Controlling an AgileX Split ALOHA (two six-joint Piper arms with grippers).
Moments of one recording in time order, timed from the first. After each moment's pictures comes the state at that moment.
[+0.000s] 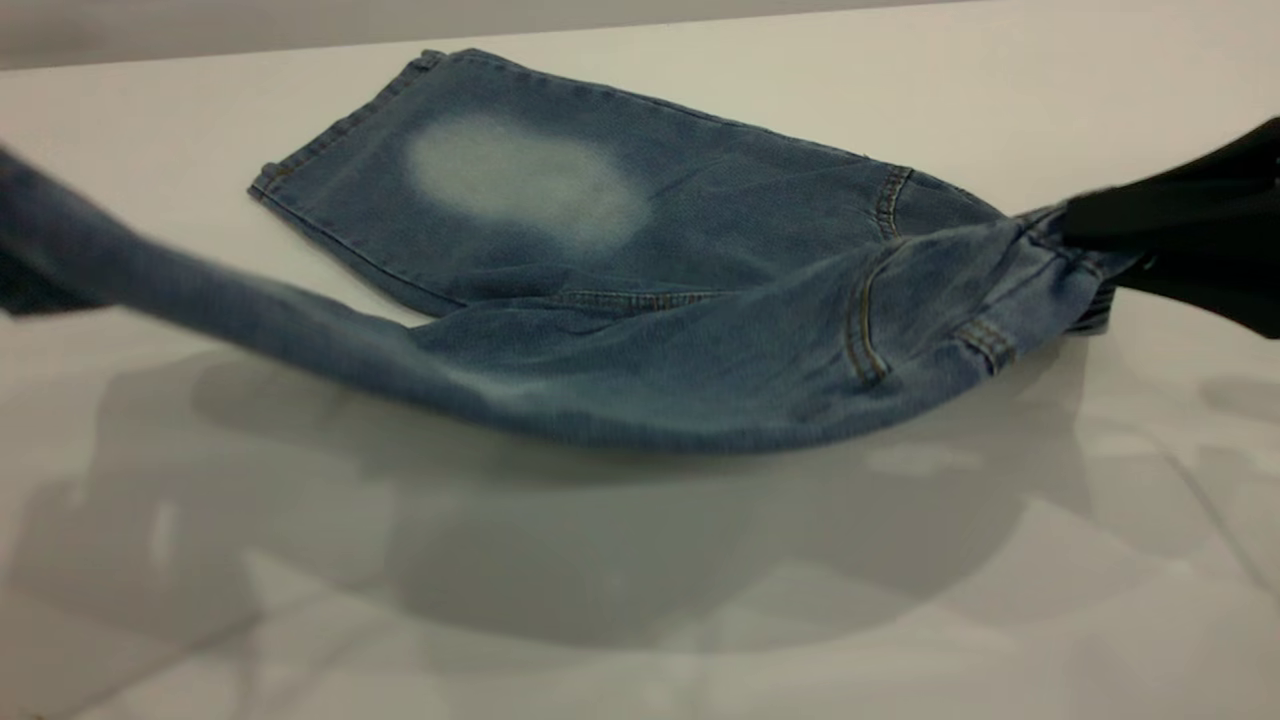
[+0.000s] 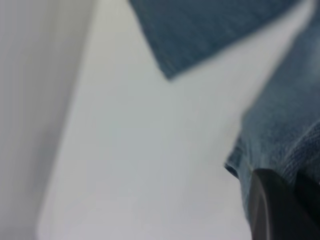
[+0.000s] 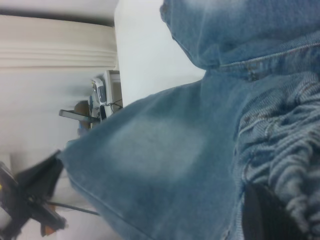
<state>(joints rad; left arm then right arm) -0.23 1.04 -0.41 0.50 0.20 0.54 -0.24 1.94 -0.37 1.74 1.22 -1.57</state>
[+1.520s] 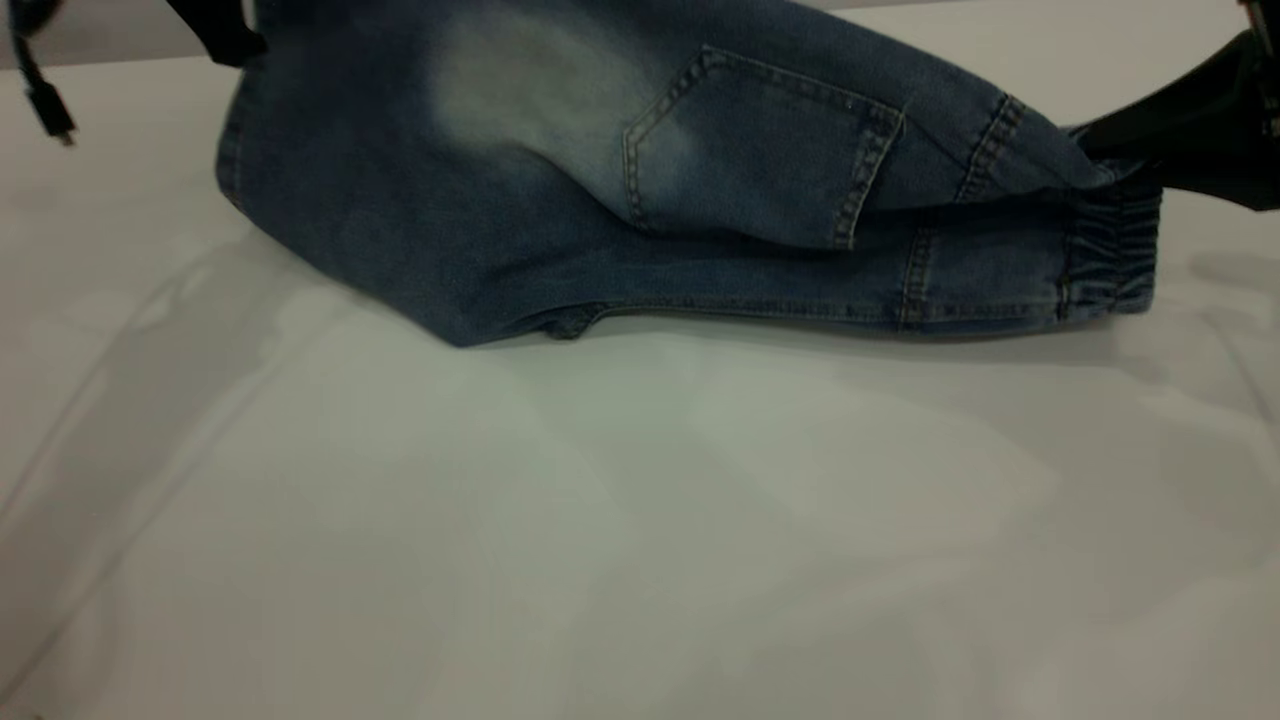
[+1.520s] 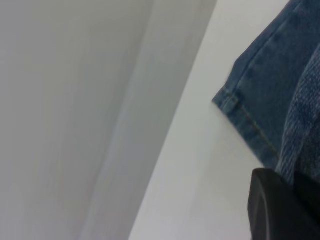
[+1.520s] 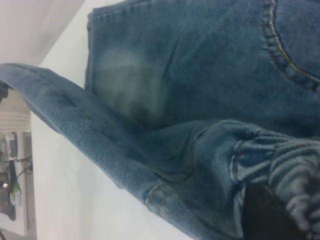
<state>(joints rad) -0.12 2.00 -1.15 0.84 -0.17 0.29 -0.24 2.00 -0.68 1.75 0.92 -1.44</state>
